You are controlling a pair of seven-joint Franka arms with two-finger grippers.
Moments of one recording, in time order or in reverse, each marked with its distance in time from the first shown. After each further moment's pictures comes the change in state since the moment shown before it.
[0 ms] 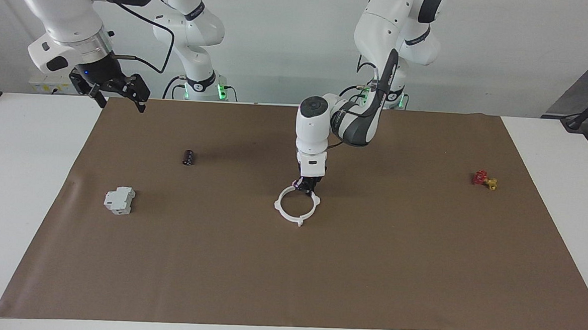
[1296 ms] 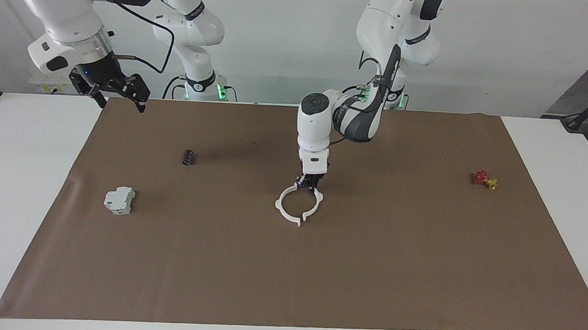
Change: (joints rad) left arm 0.003 -0.031 -0.001 -0.014 -0.003 -0.039 0.003; right arm 0.000 0.000 0.000 0.000 0.000 0.000 0.000
